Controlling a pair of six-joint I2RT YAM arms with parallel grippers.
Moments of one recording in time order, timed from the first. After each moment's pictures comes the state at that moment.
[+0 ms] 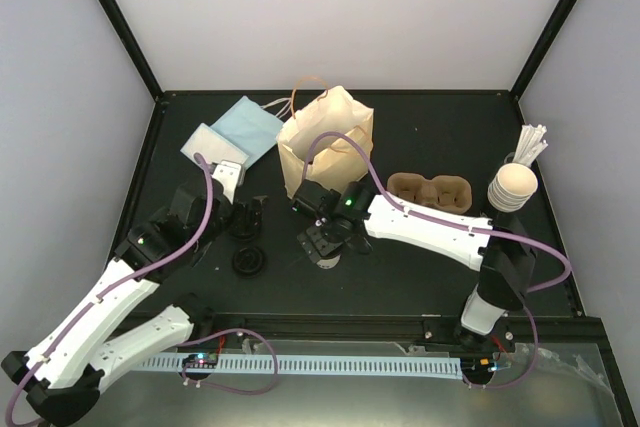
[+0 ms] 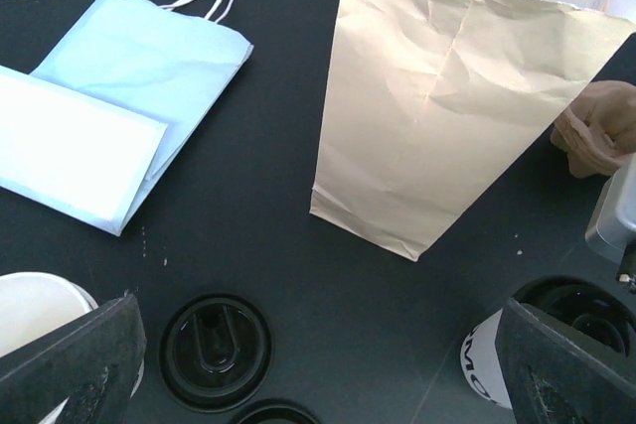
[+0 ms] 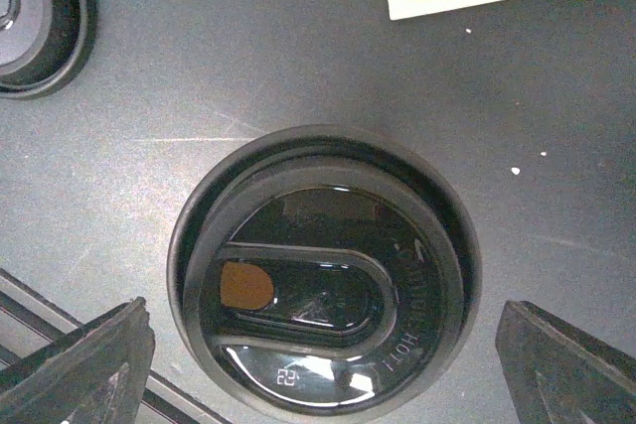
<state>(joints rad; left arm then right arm) -0.64 0.76 0.95 -0.80 -0.23 -0.28 1.11 1.67 1.43 -1.03 0.14 0.45</state>
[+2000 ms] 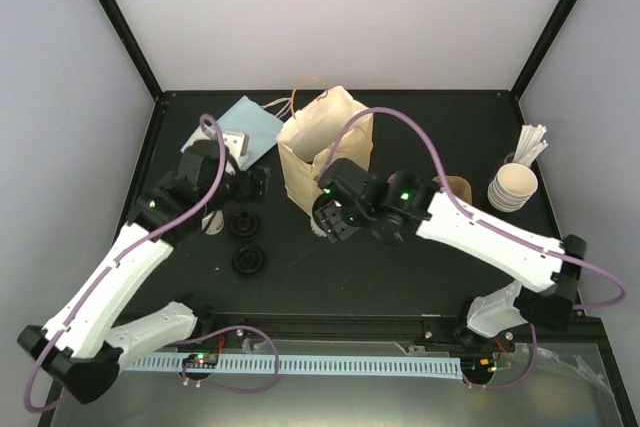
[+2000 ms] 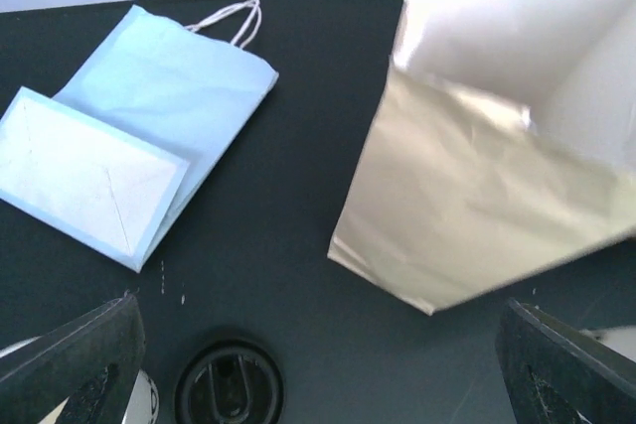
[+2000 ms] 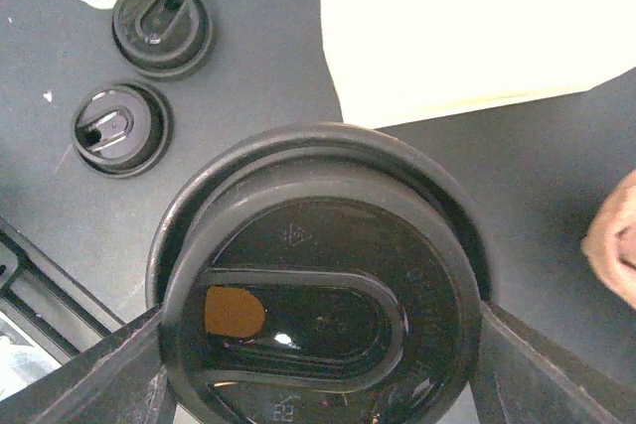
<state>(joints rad) -0.54 0.93 1.08 -0.78 -0.19 -0.26 1.10 1.47 1.51 -1.08 0.20 0.41</state>
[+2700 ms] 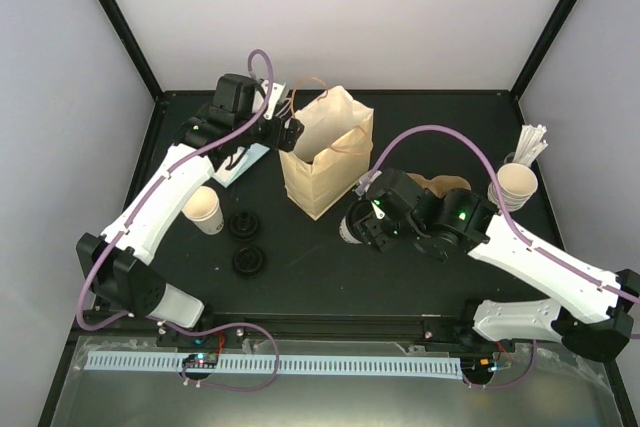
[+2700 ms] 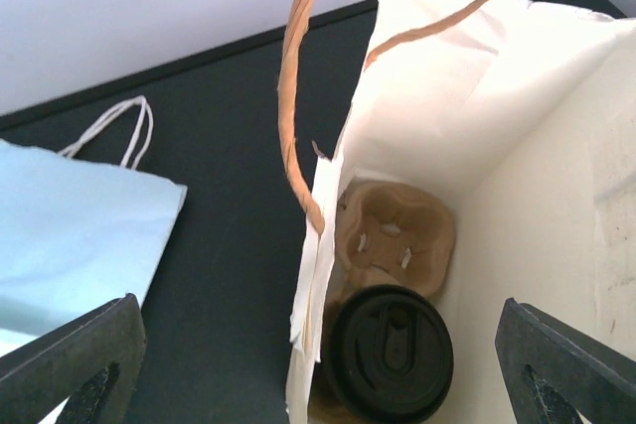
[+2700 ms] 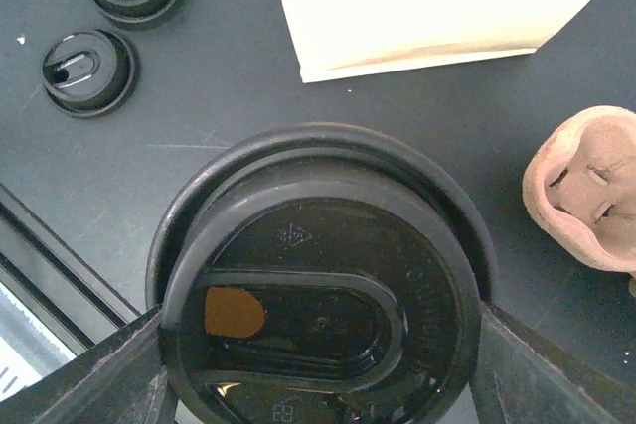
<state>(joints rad) -0.41 1.47 1.50 -0.68 0.12 -0.05 1.04 1.16 1.31 -1.12 0.19 0.31</state>
